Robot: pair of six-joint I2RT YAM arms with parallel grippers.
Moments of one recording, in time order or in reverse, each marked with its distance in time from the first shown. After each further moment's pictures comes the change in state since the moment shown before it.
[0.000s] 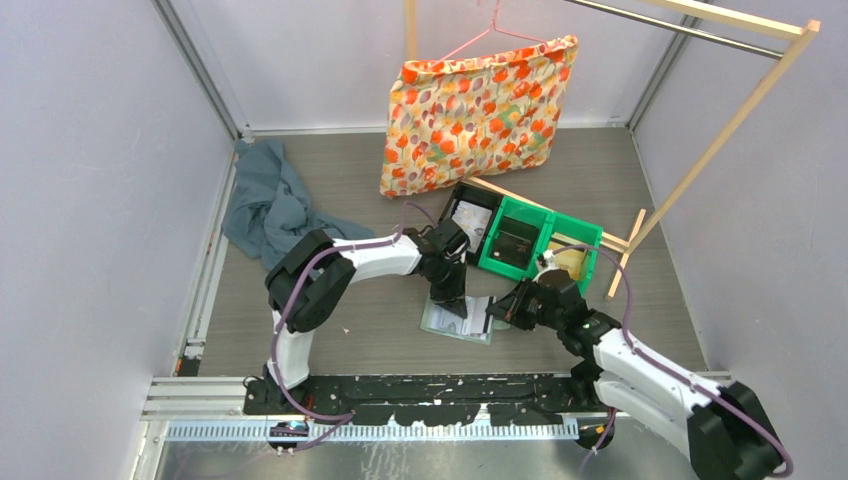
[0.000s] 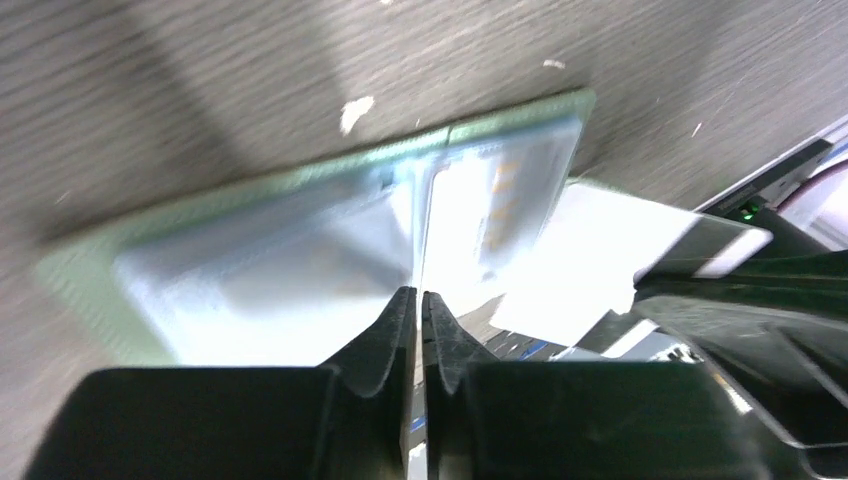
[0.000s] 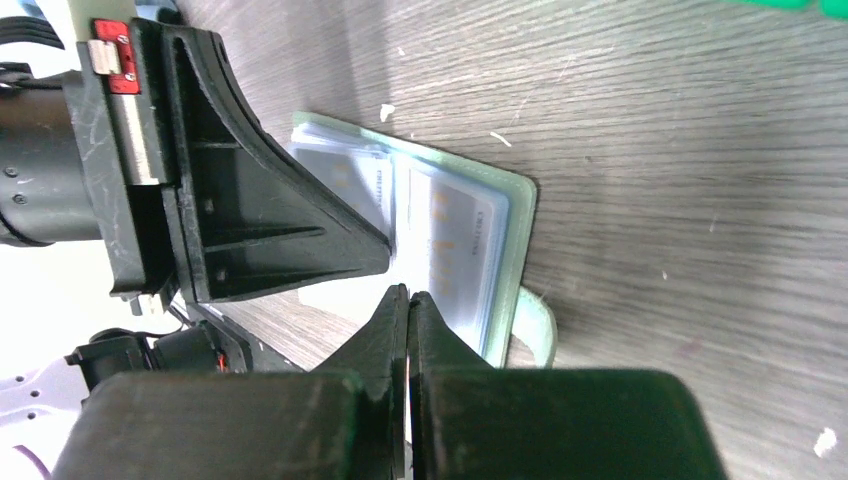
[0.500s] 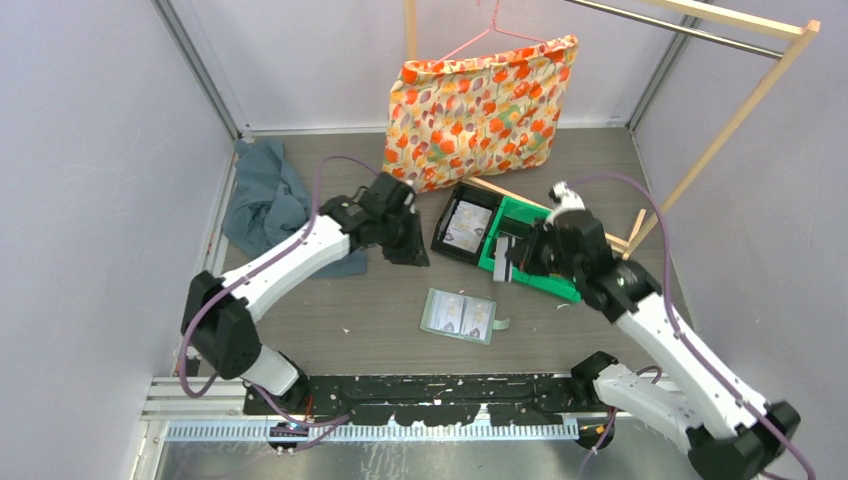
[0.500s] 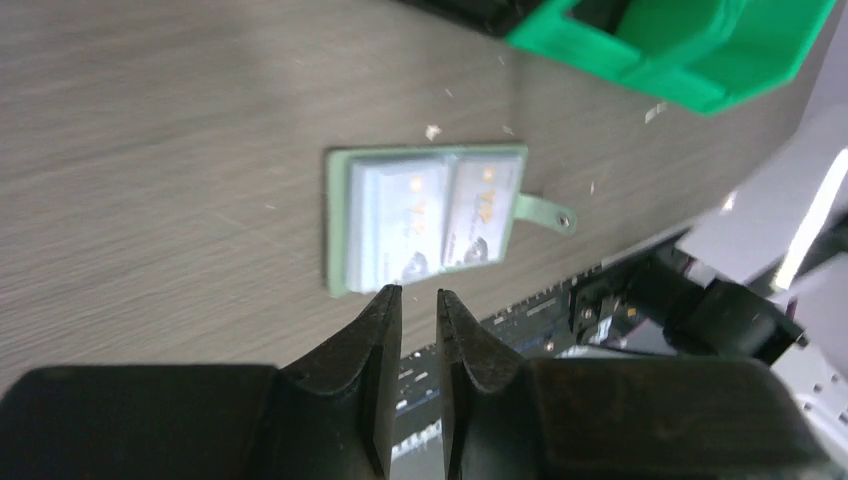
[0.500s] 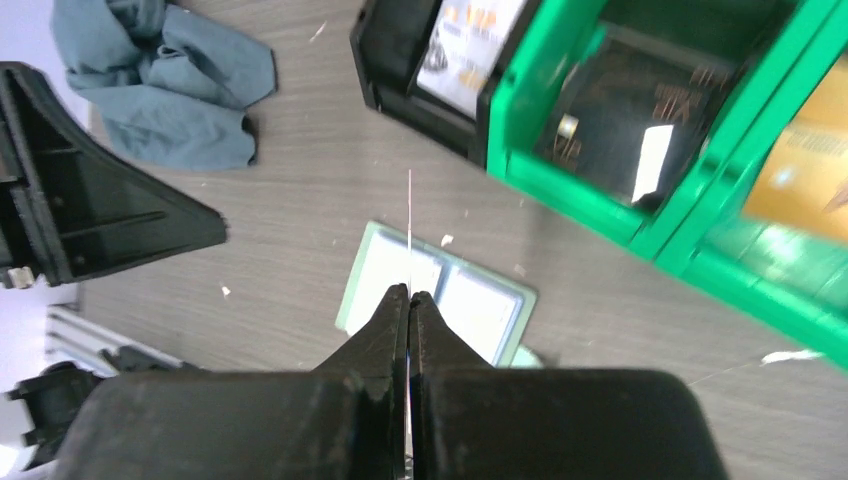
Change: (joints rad) left arm 0.153 -0.409 0.036 -0.237 -0.203 0.058; right arm 0.000 0.092 0.581 -0.457 0.197 -0.320
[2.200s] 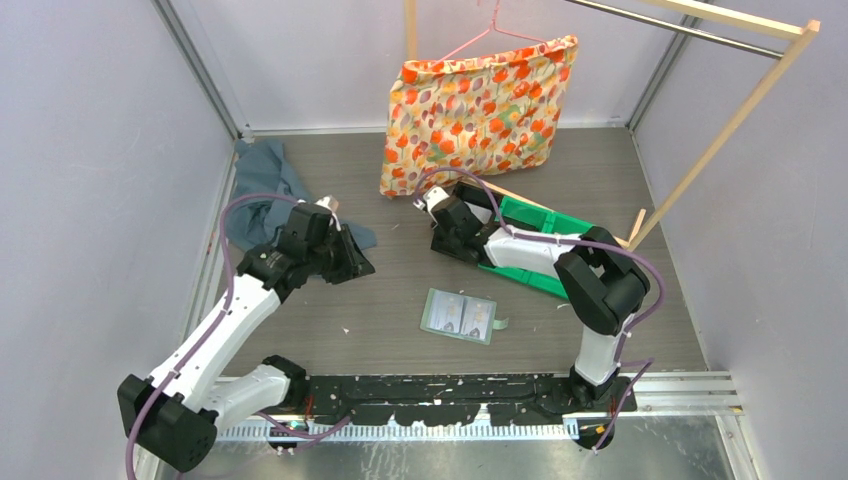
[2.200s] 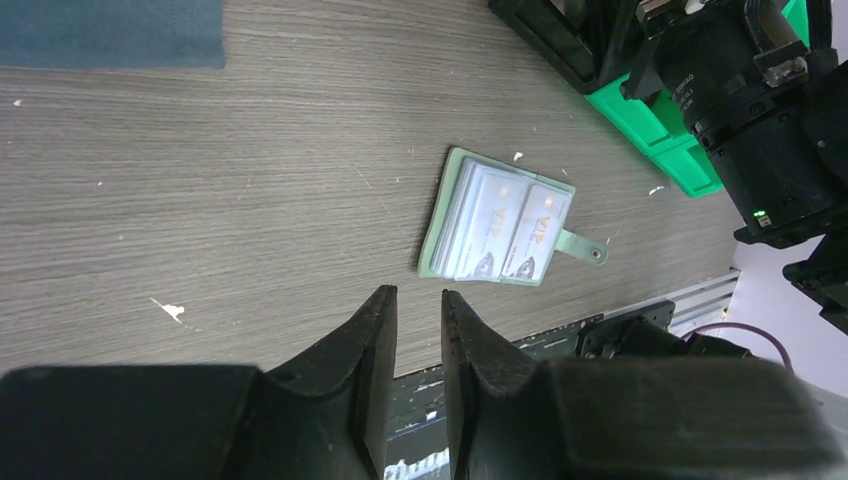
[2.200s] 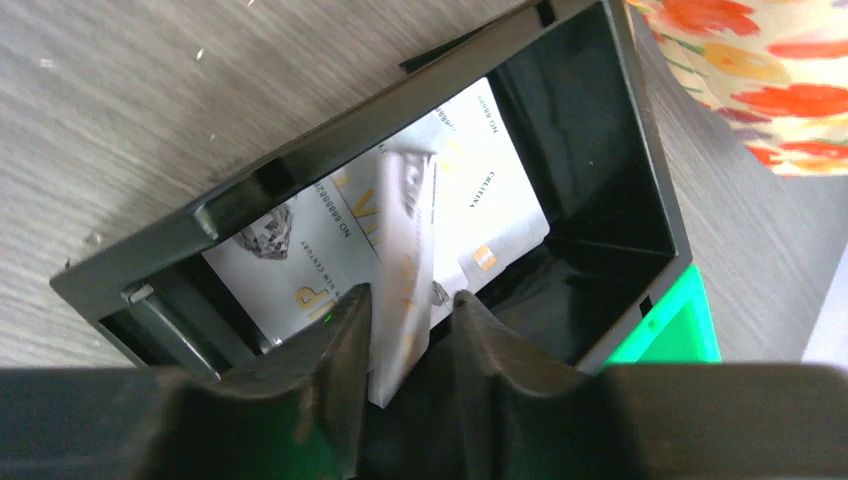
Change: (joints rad) left arm 0.275 -0.525 -0.373 0.000 -0.049 -0.040; right arm 0.211 0.997 0.288 0.516 0.498 -0.904
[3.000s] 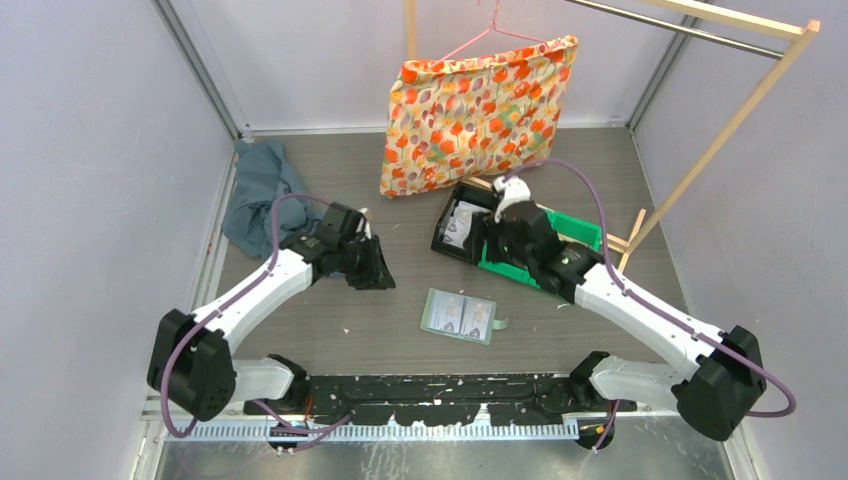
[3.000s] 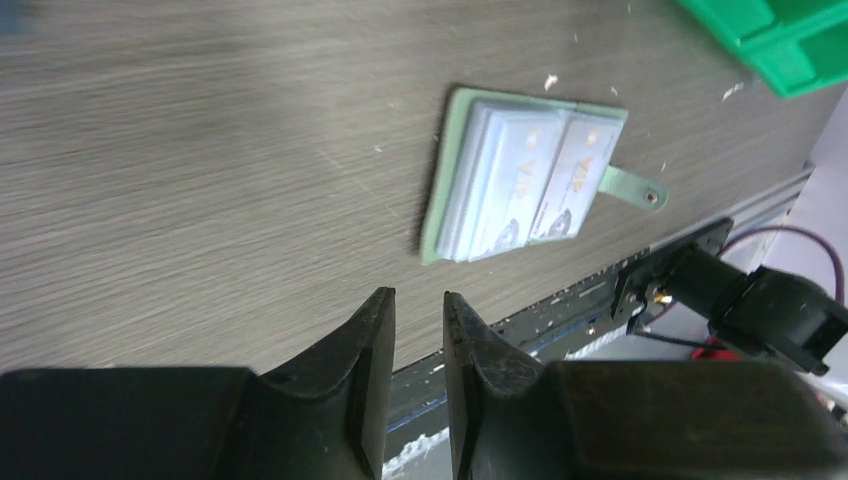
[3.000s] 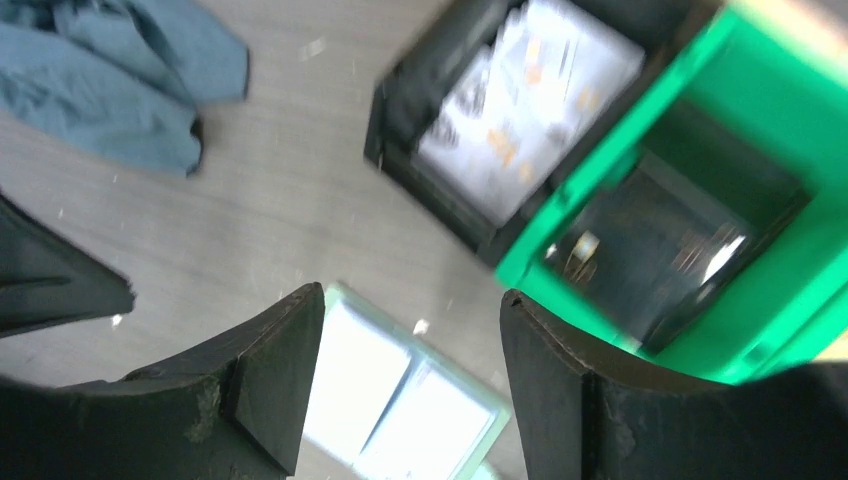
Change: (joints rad) left arm -0.054 0.263 -0.041 0.126 0.153 0.074; right arm -0.054 -0.684 -0.217 -0.235 -0.330 0.649
